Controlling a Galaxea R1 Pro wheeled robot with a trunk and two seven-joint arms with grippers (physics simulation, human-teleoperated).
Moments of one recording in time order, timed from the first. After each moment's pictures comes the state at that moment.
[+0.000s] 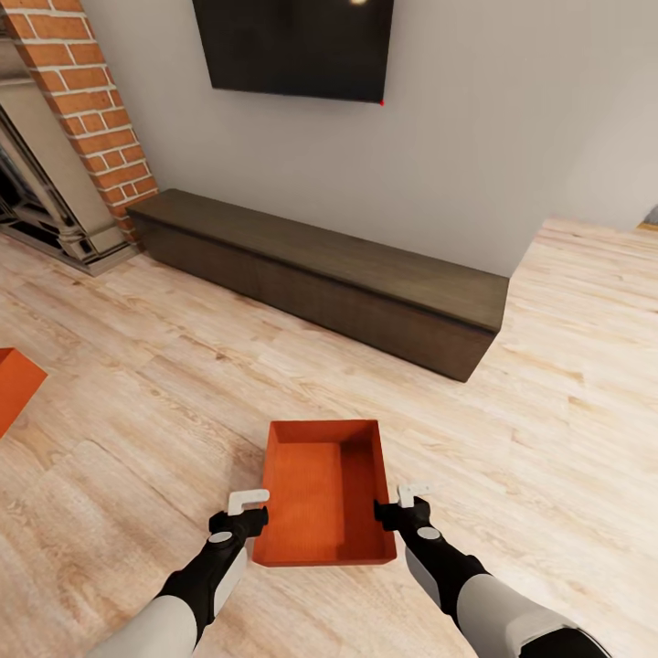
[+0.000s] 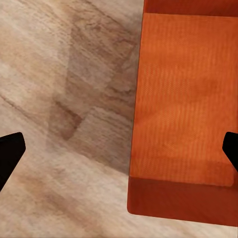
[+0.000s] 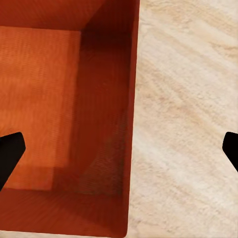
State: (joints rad) left arm -0.62 -0.12 0.04 -0.40 -0.02 0.03 0.21; right arm -0.71 0.10 0.23 -0.23 -0.12 -0.11 -0.12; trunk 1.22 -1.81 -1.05
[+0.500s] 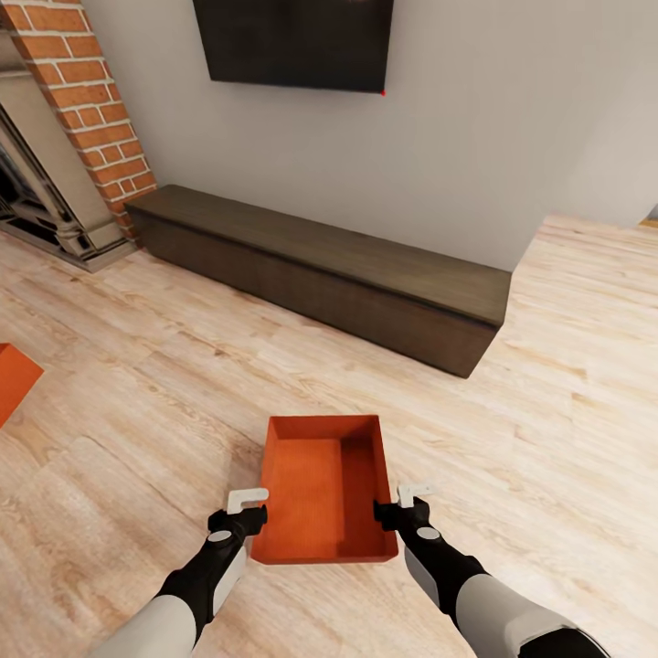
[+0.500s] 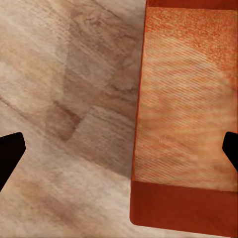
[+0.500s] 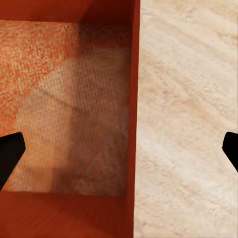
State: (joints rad) left arm -0.62 -0.11 0.04 -0.41 -0.02 0.03 0.21; right arm -0.71 0.10 0.22 -0.23 -0.13 -0.11 -0.12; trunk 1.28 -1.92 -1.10
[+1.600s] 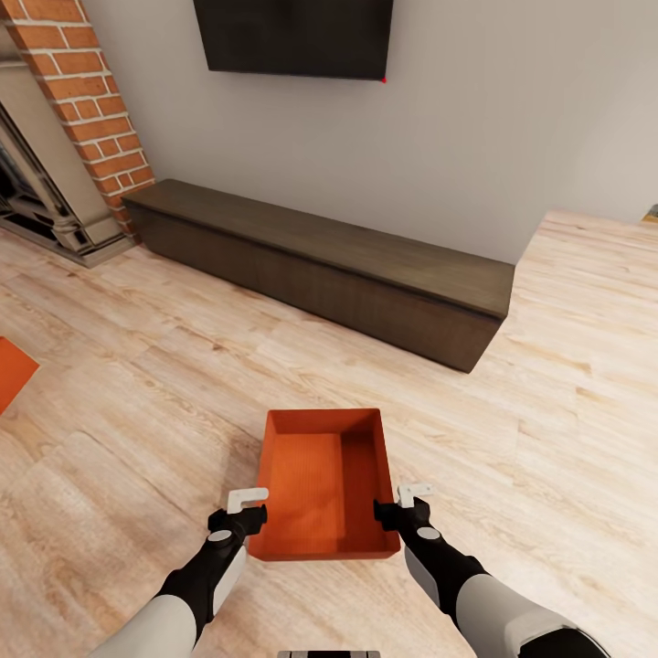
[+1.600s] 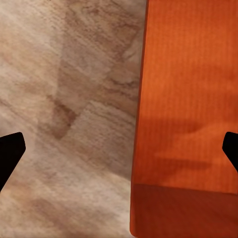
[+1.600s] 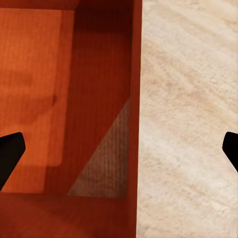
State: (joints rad) left arm -0.62 -0.12 0.05 -0.41 -0.03 0.03 0.21; right arm -0.71 0.10 0.22 -0.23 -0.13 -0.11 -0.12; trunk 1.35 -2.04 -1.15
